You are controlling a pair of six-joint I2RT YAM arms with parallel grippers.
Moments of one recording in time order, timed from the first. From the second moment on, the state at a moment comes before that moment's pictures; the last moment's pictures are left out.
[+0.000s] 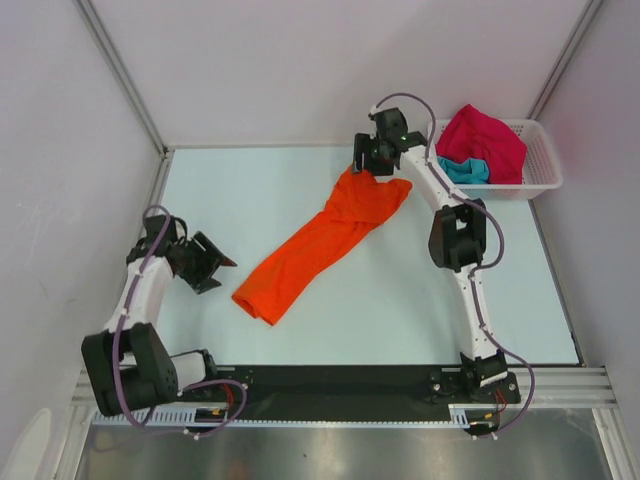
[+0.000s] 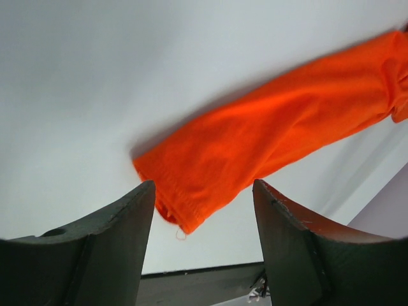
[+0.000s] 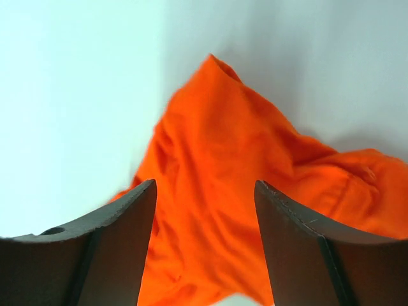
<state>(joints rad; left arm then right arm) 0.22 1.17 0.76 -0.73 0.37 -0.63 0.34 2.49 2.39 -0.73 -0.16 0.32</state>
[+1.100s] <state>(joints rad) 0.05 1.48 0.76 -0.56 0.34 -0.65 0.48 1.99 1.71 -0.63 -0.03 0.32</state>
